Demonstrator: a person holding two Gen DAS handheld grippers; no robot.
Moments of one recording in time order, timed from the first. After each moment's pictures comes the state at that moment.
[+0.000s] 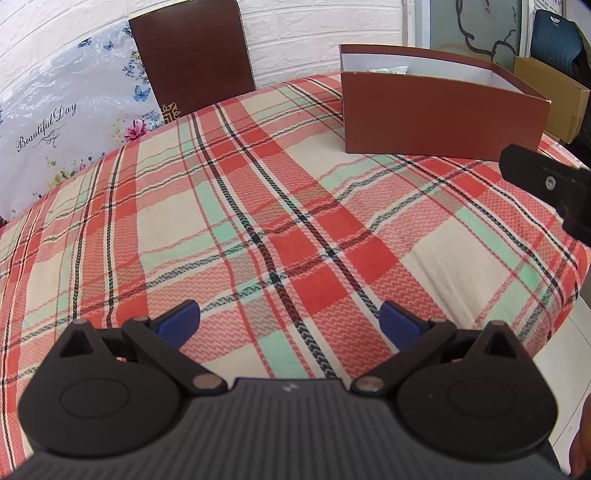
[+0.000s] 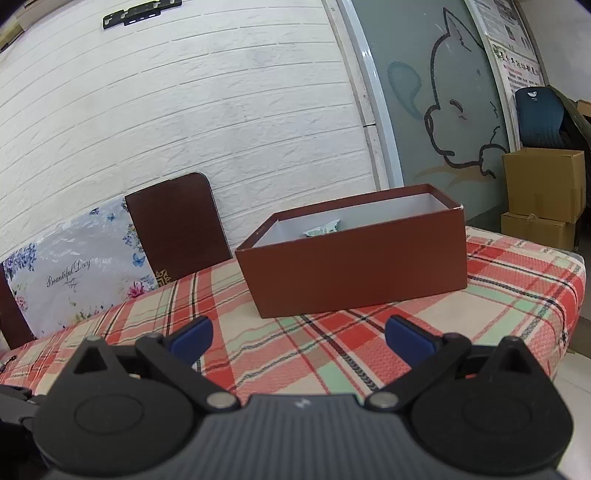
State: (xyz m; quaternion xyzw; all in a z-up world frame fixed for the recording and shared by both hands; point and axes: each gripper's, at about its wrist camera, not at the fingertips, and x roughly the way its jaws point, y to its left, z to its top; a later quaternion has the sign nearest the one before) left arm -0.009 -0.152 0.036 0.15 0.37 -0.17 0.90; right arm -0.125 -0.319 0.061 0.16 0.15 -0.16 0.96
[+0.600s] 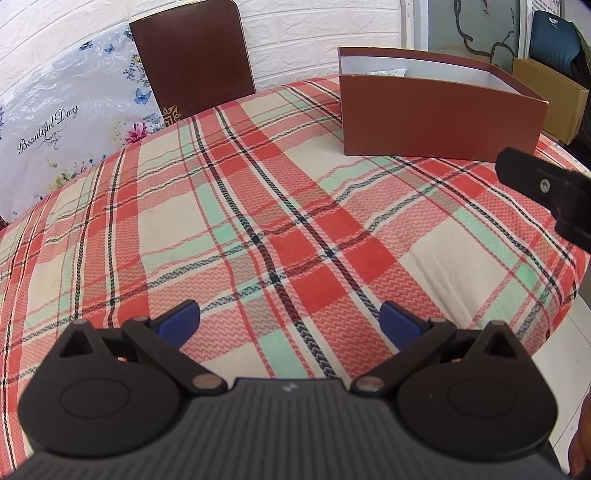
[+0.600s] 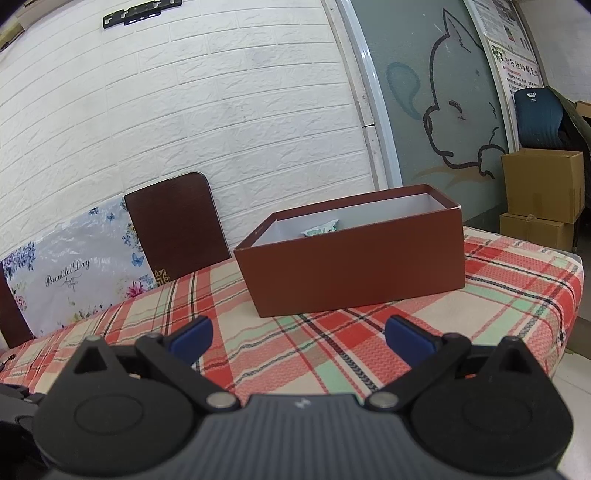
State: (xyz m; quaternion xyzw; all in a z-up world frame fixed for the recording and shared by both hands) left arm -0.012 -0.151 0.038 0.15 0.37 -0.17 0.90; right arm -0.127 -0.322 0.061 0.16 0.15 -0.16 0.96
